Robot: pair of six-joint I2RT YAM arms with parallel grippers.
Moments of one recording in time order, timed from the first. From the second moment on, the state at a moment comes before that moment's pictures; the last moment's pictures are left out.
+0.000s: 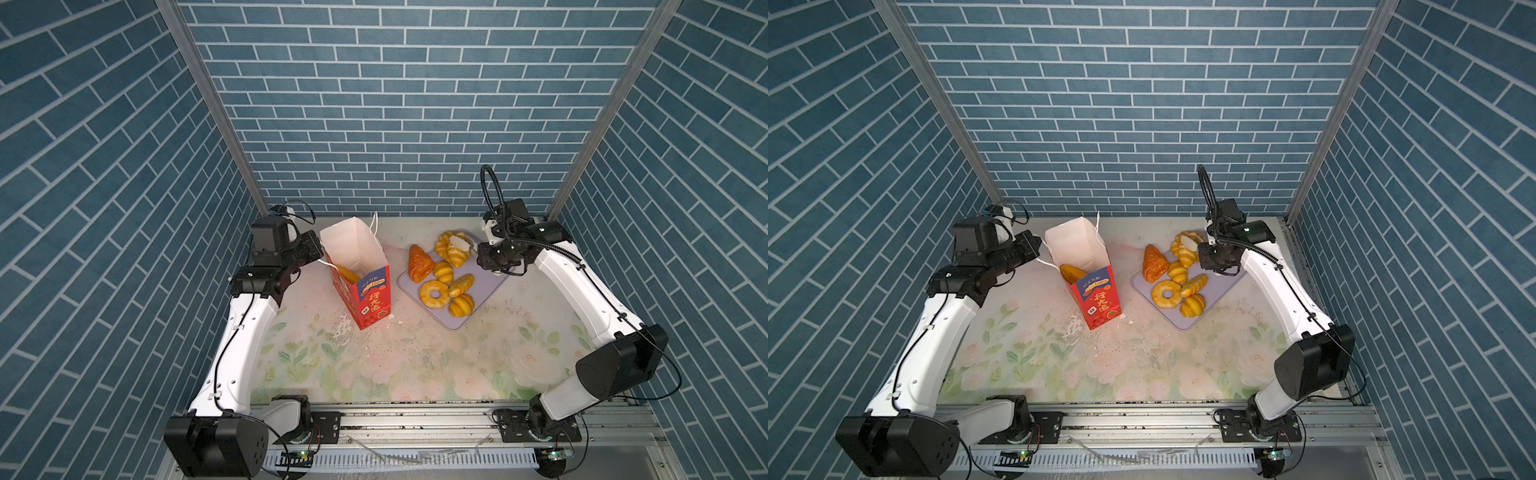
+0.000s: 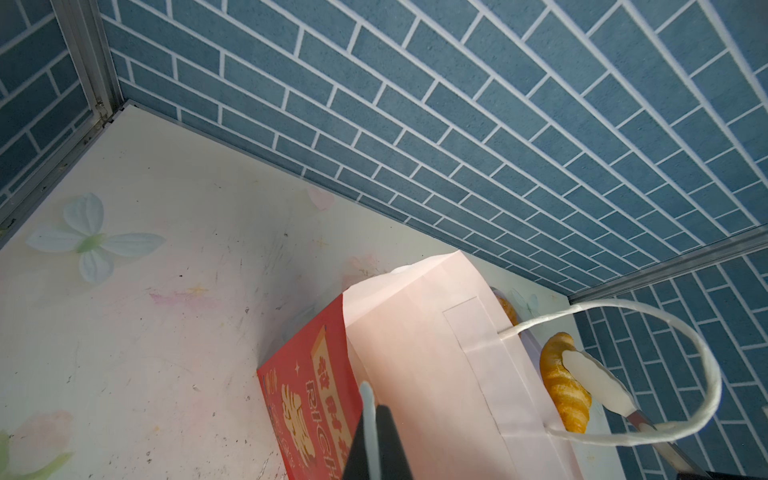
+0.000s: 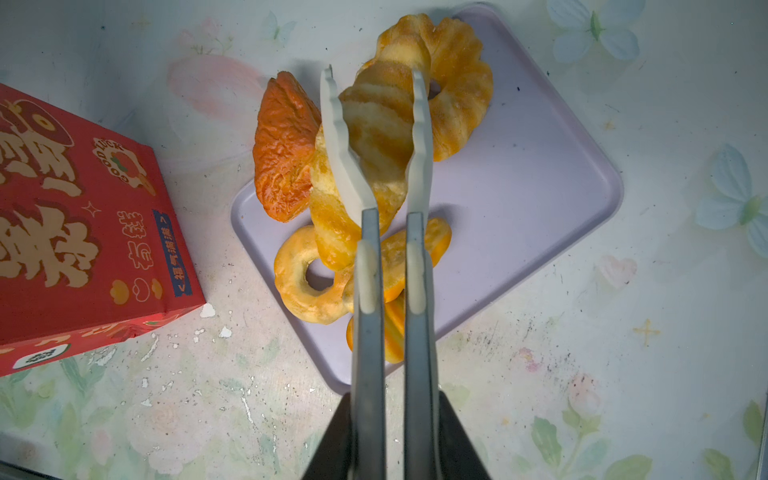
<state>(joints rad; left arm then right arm) -0.03 1.18 1.24 -0.55 0.22 -0.48 0.40 1.57 1.65 -1.12 -0.04 0.18</state>
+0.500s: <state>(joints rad) -0.03 1.18 1.24 -0.55 0.21 -0.48 0.45 1.54 1.78 -1.16 -0.03 0.17</state>
